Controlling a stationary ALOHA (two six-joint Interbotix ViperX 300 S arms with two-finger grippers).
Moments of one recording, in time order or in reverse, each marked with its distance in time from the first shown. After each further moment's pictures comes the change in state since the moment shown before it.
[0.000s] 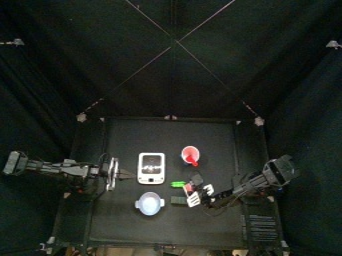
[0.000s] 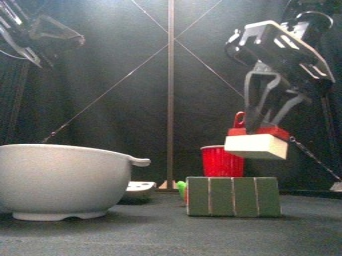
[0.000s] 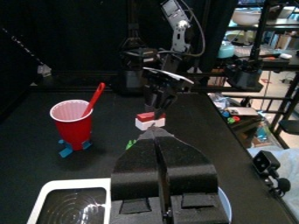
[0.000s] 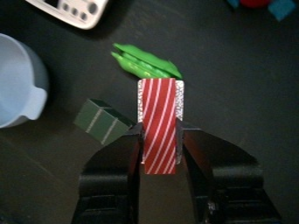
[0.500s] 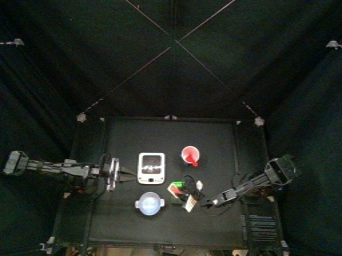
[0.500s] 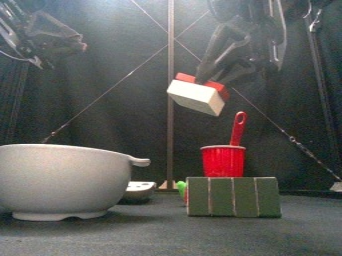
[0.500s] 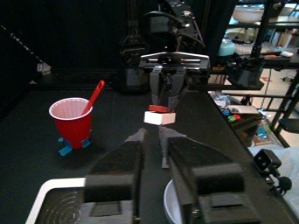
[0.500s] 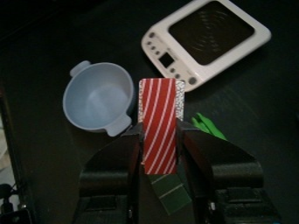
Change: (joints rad) left arm -0.026 0.086 0.003 0.006 -0.009 0.000; right arm -0.031 0.034 -0.002 -0.502 -0.252 0.000
